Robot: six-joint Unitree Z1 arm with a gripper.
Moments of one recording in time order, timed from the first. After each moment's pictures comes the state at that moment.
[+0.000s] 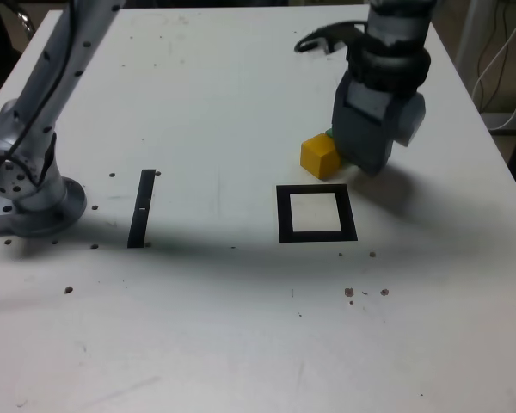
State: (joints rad) arm 0.05 2.20 -1.88 1.24 0.05 -0.65
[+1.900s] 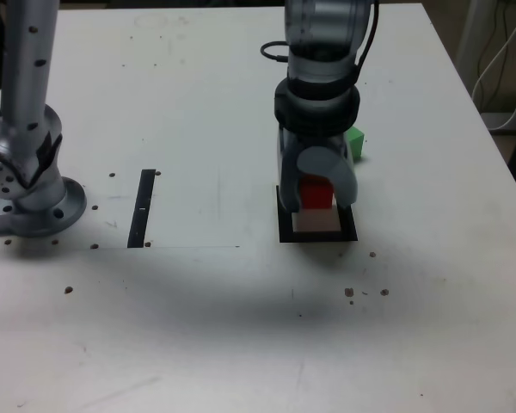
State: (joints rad) arm -0.13 1.97 -1.39 1.01 0.09 -0.12
